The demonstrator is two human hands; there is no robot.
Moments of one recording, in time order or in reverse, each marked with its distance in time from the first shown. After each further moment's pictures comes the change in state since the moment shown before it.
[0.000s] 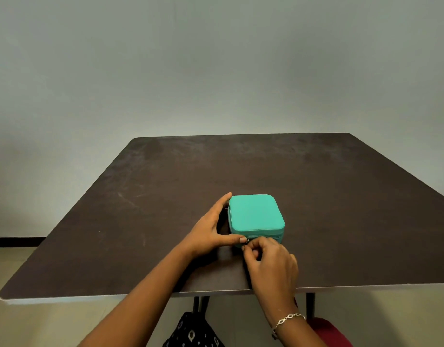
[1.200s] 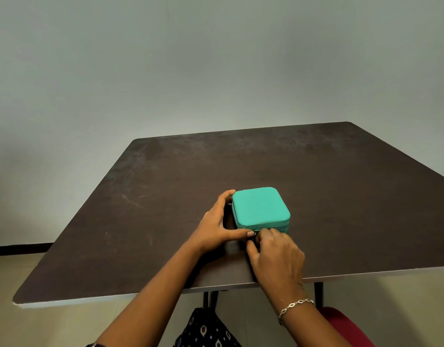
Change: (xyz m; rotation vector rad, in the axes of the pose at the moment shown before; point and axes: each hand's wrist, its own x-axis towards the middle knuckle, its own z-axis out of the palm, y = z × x) left_hand -0.001 0.010 0.001 0.070 0.023 0.014; right_hand 0.003 -0.001 0.010 -0.364 0.202 -0.232
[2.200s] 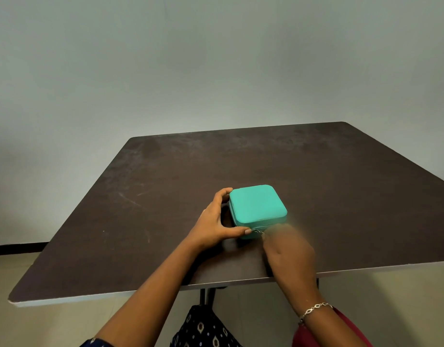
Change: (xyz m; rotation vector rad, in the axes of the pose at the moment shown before) left_hand 0.000 -0.002 0.000 -0.010 0.027 0.018; right_hand -0.004 0.030 -0.012 0.378 -0.128 0.123
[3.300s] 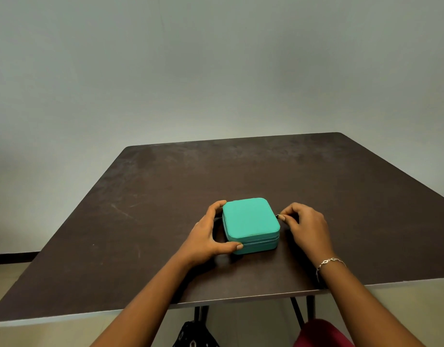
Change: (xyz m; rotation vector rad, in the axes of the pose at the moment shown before) left_hand 0.000 0.005 -0.002 -0.005 -0.056 -0.034; right_hand 0.088 0.047 -0.020 0.014 -0.145 0.146
